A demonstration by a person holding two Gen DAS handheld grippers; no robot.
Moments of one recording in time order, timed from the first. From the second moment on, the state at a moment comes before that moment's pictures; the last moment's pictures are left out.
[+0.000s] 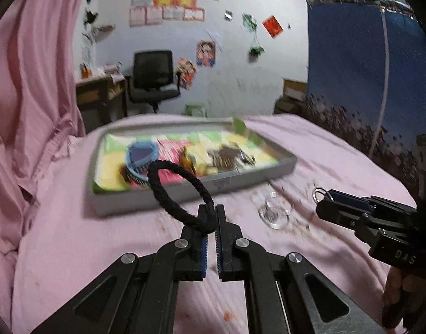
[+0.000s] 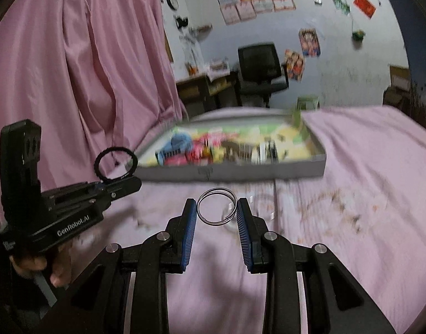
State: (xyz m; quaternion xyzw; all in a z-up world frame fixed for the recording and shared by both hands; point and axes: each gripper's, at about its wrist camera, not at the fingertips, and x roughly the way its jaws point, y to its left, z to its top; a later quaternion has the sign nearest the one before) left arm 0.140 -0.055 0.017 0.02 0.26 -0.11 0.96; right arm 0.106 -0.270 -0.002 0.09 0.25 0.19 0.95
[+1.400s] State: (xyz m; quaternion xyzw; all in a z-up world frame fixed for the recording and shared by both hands) left arm 0.294 -0.028 0.016 -0.02 0.33 -0.08 0.94; right arm 0.265 -0.231 0.009 0.05 0.25 0.16 0.95
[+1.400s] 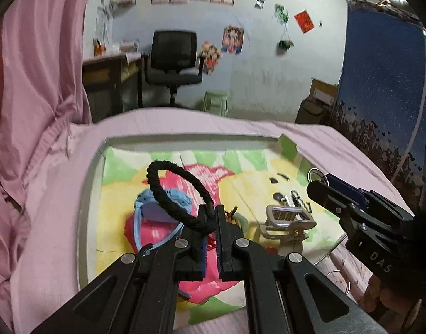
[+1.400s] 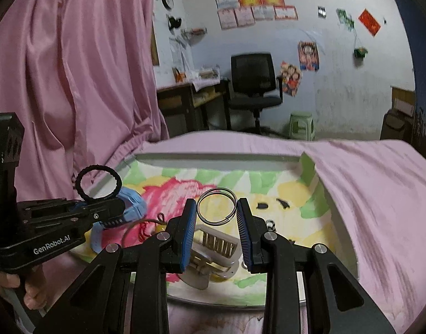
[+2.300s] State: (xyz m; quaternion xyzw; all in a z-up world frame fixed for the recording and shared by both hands) left arm 0.326 -0.017 -0.011 -0.06 0.44 -0.07 0.89; right arm 0.301 -0.217 -0.008 0.02 0.35 0.17 0.92
